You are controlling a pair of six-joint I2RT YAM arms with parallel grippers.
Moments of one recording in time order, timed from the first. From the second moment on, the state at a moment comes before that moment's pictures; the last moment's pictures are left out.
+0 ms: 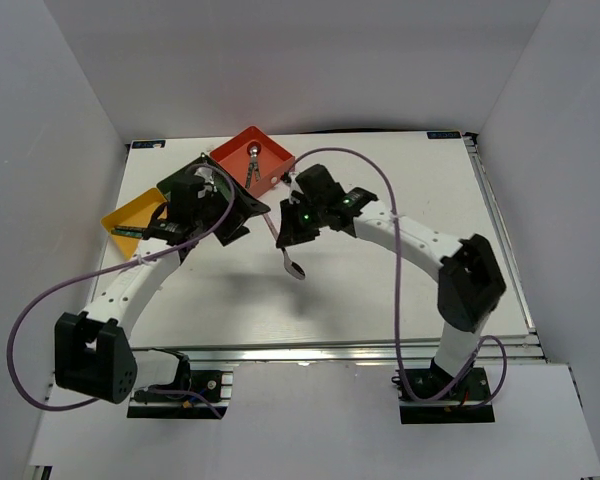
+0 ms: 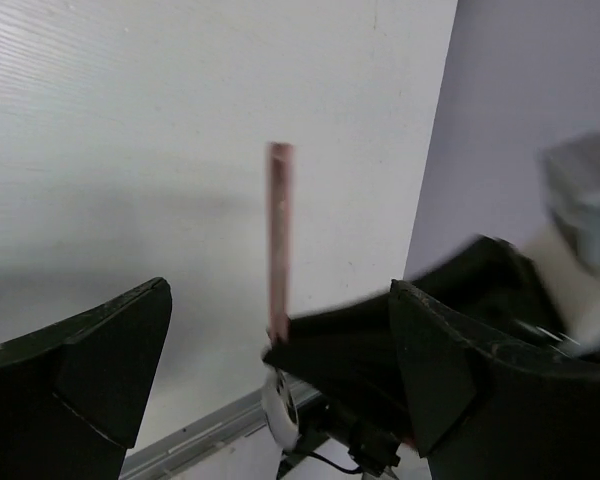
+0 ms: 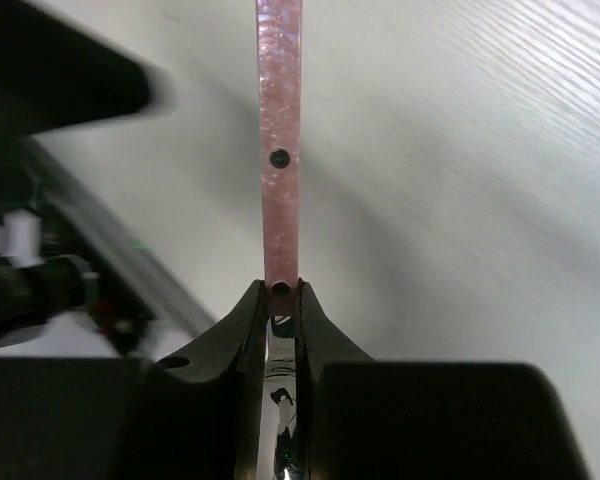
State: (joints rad) left arm -0.25 1.27 0.97 -0.29 0.36 -0.93; right arm 0.81 1.82 1.51 -0.54 -0.30 0.42
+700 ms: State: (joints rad) left arm -0.33 1.59 1.36 -0.50 0.27 -0.71; right arm 0.76 1.68 1.47 -0.43 -0.37 0.64
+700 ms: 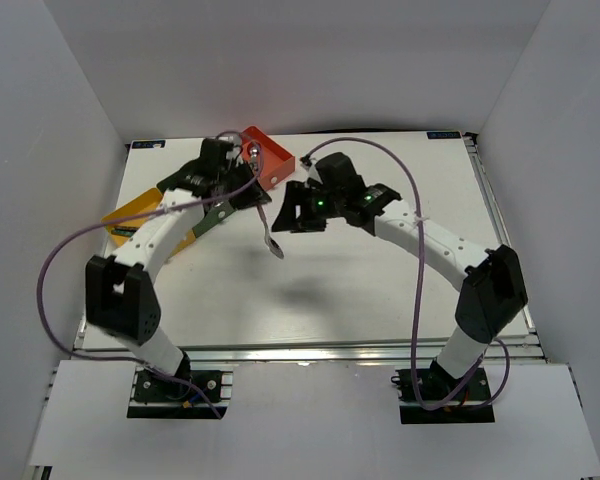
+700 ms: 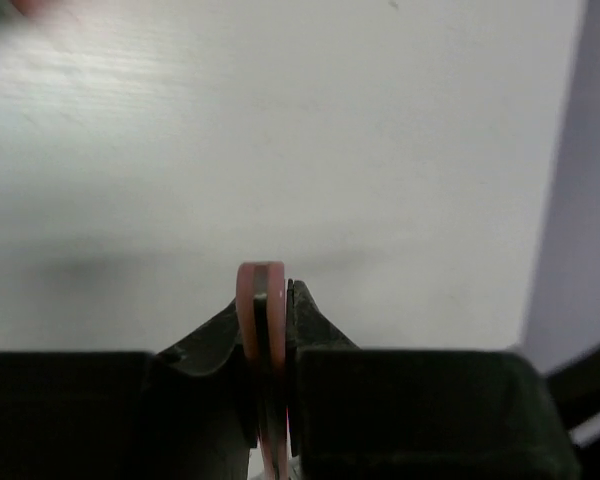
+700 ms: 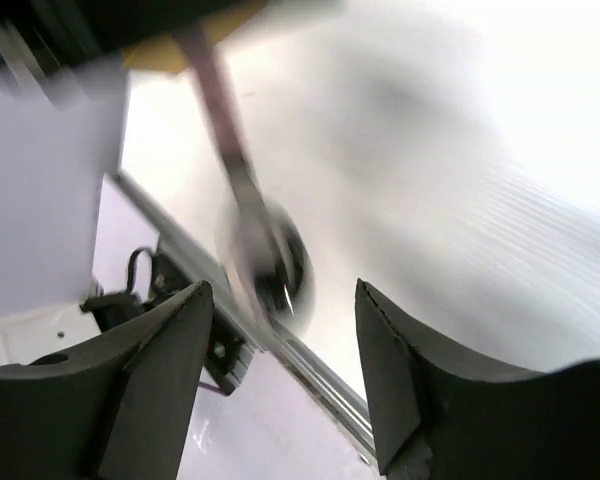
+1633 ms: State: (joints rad) left arm -0.22 2.37 2.32 -0.23 -0.12 -0.21; right arm 0.55 1.36 1.24 -0.86 -0.30 0.51
